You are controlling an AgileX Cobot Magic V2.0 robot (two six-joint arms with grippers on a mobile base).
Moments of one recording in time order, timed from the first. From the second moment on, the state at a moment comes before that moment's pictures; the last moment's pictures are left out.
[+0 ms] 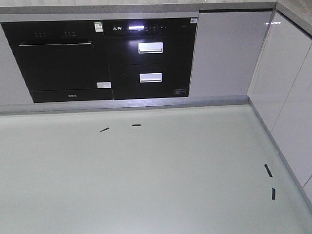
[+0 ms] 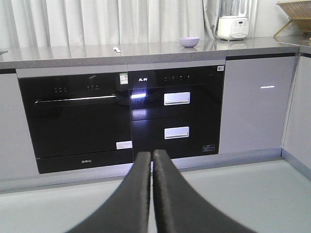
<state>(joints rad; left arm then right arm) -0.07 -0.01 0.03 0.12 0.11 -0.19 -0.12 -0.01 0.03 -0.11 0.19 -0.05</state>
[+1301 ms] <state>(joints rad) -0.07 -0.01 0.03 0.12 0.11 -0.19 -0.12 -0.01 0.03 -0.11 0.19 -0.05</state>
